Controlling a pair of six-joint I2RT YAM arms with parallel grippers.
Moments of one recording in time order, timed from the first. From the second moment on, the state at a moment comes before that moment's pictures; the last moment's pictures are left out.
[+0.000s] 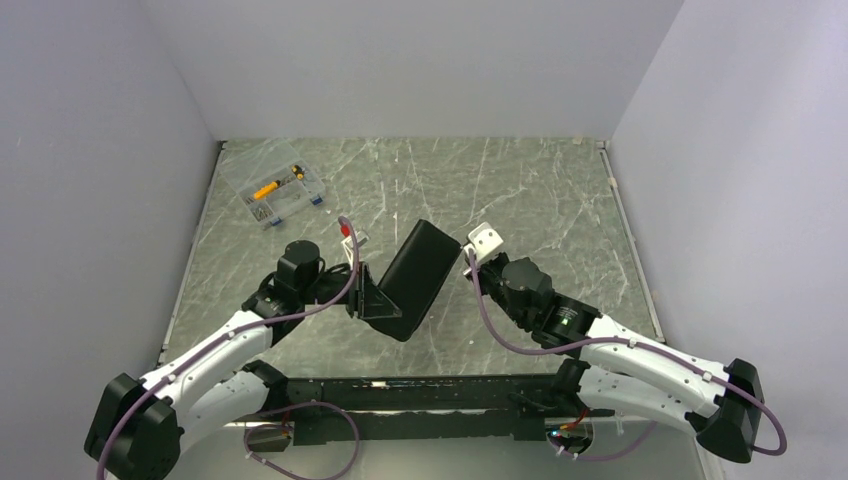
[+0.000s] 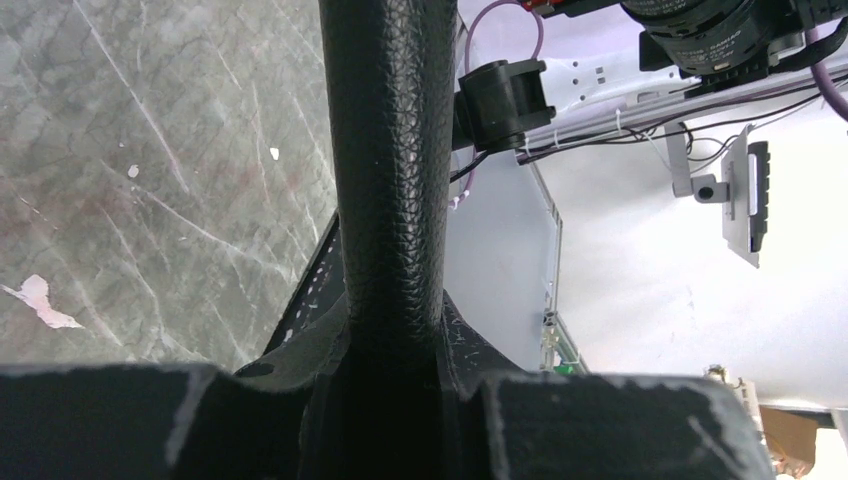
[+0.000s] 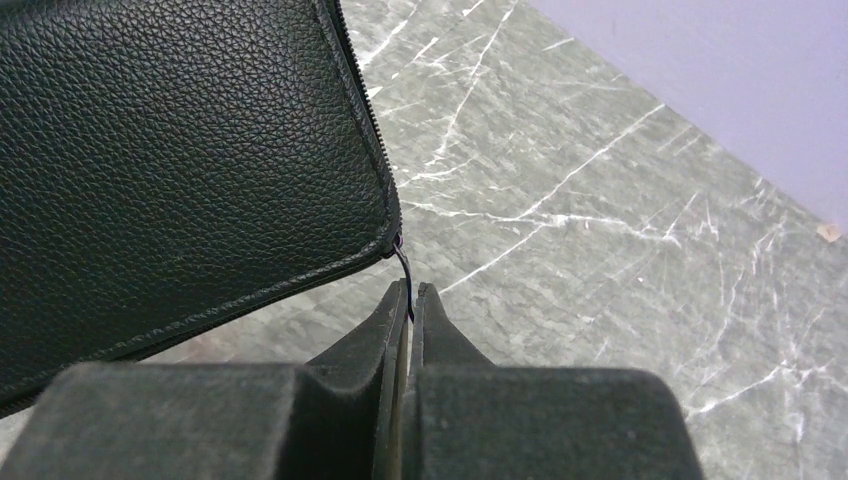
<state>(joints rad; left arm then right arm) -0.54 0.93 0.46 0.14 0.90 -0.76 0.96 0.83 0.61 -0.01 0.44 -0.16</state>
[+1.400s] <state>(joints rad) -0.74 1.07 0.61 -0.08 0.81 -0.54 0.95 0.85 0.71 -0.19 0.33 -0.47</state>
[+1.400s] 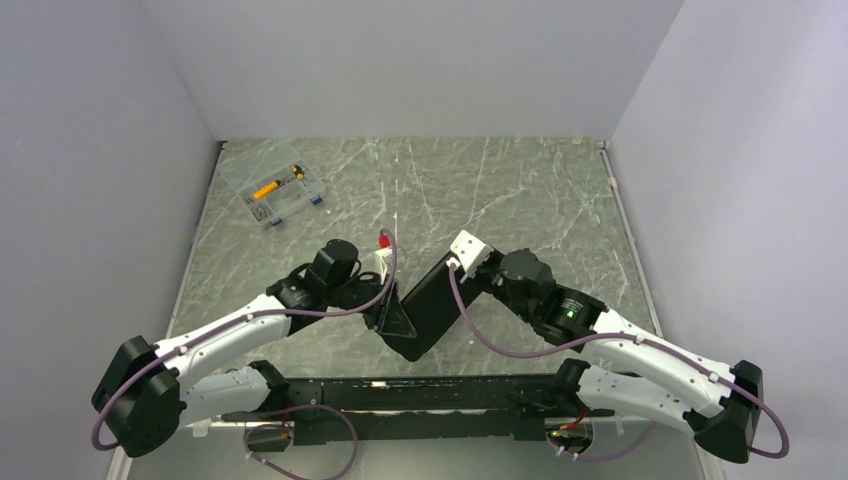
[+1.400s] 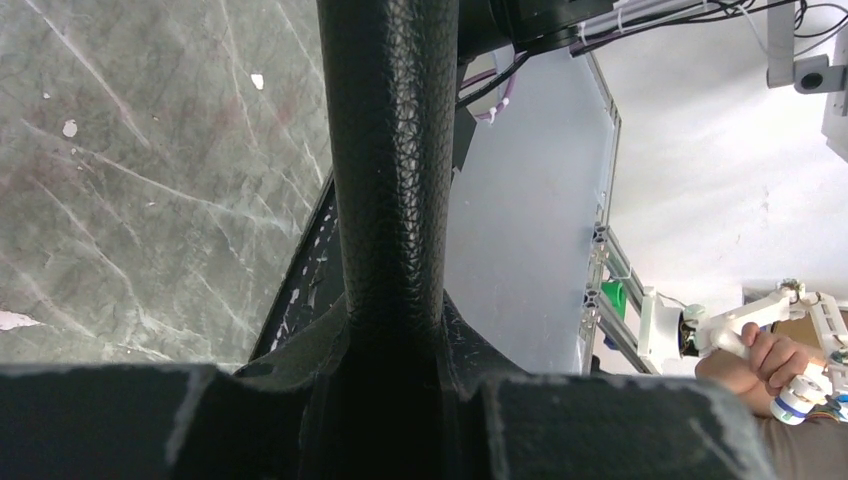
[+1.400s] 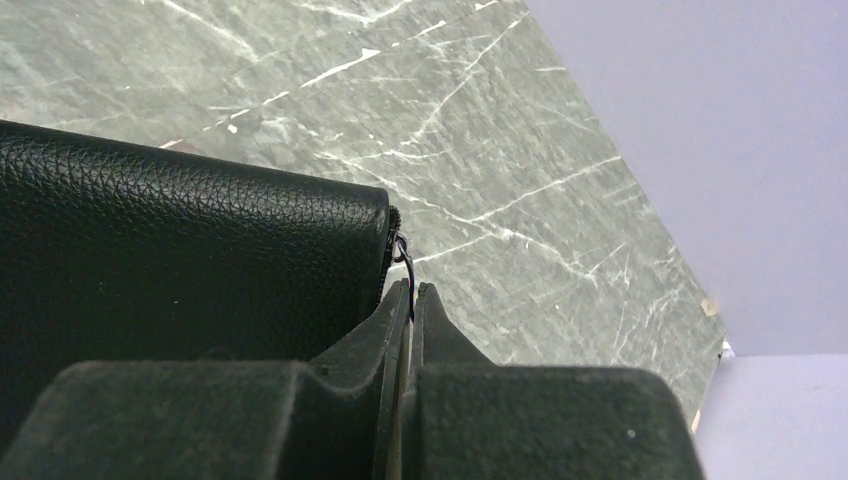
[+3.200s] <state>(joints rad) -0.54 0.79 0.45 -0.05 0.61 -0.74 0.93 0.57 0.66 -0.12 0.75 0.30</state>
